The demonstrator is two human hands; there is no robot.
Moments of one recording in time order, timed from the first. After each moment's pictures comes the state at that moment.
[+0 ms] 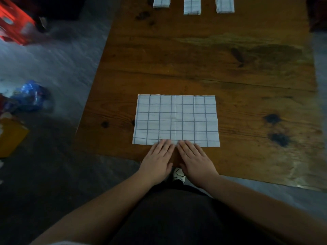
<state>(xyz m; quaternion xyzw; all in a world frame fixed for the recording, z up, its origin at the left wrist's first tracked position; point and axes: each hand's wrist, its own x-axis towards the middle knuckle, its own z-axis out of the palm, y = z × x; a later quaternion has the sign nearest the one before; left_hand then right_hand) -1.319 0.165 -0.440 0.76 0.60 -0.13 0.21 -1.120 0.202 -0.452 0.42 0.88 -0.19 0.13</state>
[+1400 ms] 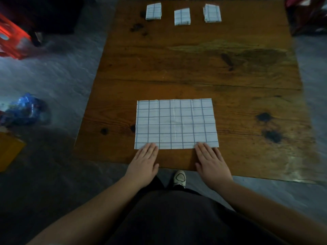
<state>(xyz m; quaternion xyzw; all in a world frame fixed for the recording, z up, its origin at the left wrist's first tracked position) -1.362 0.154 -0.435 0.73 0.63 -0.13 0.22 -1.073 0.193 -0.447 0.53 0.81 -0.18 0.14</state>
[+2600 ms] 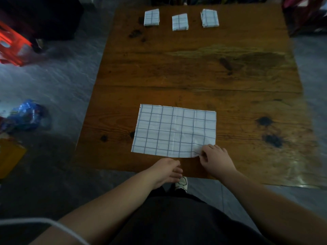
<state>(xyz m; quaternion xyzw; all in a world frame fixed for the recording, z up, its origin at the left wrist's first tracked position) -1.291 0.197 -0.392 0.18 0.65 0.14 0.73 -1.076 0.245 -0.419 0.58 0.77 -0.27 0.06</state>
